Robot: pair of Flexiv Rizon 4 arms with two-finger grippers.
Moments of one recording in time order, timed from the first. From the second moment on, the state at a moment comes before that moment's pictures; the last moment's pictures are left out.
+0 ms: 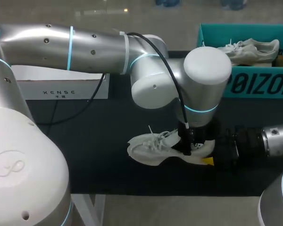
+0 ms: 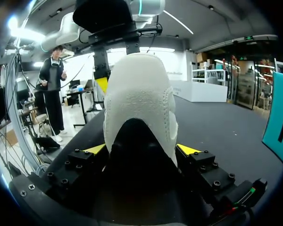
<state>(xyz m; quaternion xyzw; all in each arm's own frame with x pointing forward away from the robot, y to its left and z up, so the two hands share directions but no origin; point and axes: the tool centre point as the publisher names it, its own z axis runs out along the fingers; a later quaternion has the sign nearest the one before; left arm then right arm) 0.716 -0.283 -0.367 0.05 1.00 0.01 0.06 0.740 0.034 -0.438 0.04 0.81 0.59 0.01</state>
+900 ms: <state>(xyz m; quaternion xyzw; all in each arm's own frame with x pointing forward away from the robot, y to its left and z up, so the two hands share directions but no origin) 0.720 -0.280 -0.414 0.03 1.00 0.04 0.06 0.740 0.031 -0.438 0.04 0.81 0.59 0.01</state>
